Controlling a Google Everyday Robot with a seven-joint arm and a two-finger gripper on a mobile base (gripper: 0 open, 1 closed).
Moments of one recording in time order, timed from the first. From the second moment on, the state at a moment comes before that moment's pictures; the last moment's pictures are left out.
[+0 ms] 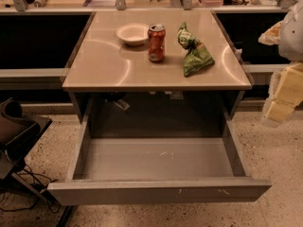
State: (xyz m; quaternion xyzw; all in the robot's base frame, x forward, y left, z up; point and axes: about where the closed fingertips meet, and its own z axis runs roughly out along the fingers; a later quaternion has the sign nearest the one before) arm 0.438 -0.217 0.976 -0.60 0.78 -0.03 0.16
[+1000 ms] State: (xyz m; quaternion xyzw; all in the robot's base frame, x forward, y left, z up) arm 0.406 -0.213 0.912 -0.60 0.78 0.01 0.19
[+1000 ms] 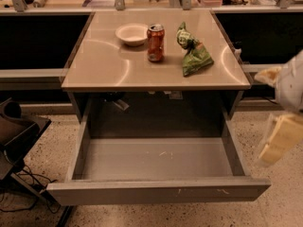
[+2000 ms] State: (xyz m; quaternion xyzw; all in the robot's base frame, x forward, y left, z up) arm 0.335 -0.230 0.787 -0.60 0.78 0.09 0.16
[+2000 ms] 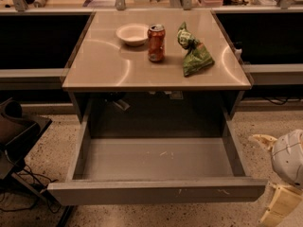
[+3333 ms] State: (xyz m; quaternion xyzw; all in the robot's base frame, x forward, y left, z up) arm 0.207 -0.227 0.744 -0.60 0.78 0.11 0.12
